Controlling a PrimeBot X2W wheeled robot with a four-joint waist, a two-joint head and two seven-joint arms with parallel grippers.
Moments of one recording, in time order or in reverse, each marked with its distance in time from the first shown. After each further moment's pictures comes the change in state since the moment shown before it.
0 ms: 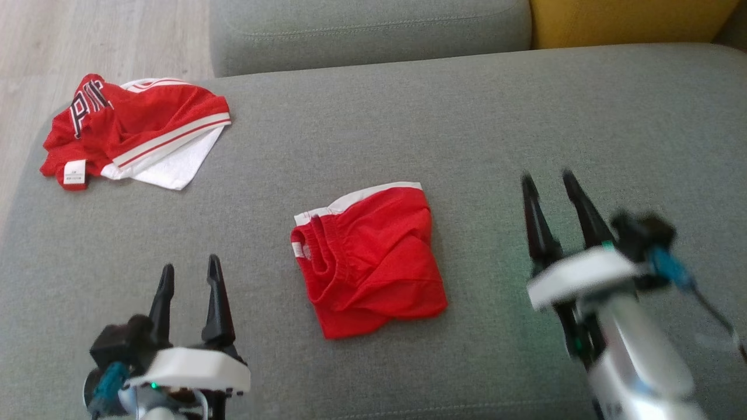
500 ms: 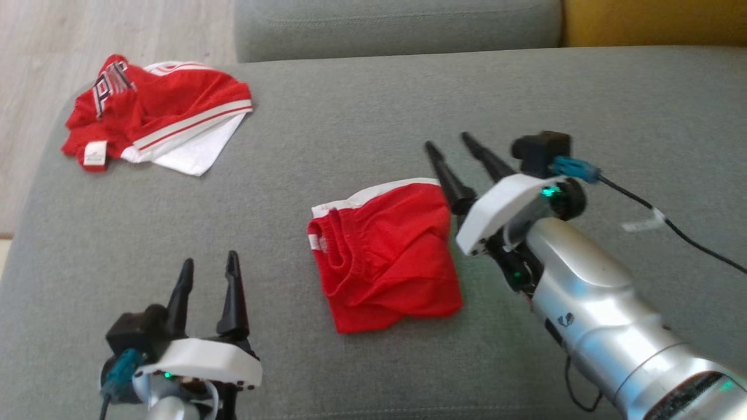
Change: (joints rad) left arm -0.034 0.030 -0.081 0.043 -0.063 0.004 0.000; right arm -0.363 0.000 0.536 0.336 0.412 0.000 0.065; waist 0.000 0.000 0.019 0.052
